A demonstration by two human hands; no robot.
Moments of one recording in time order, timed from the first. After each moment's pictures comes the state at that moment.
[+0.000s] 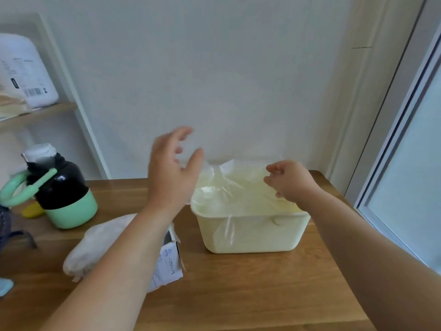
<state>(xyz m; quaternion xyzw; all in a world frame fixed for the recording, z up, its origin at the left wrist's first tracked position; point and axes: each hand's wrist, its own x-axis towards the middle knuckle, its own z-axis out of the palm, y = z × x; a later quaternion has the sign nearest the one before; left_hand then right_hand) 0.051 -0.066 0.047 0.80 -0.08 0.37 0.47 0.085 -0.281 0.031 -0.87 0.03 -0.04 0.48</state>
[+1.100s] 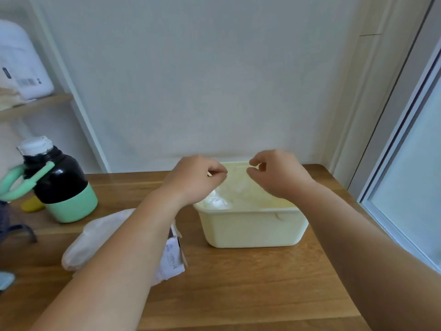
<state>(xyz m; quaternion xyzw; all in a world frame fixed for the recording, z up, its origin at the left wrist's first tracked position) 0.070 -0.071 0.046 0.95 -0.12 0.06 0.27 0.073 -0.255 0.050 -0.96 -0.08 -0.08 0.24</state>
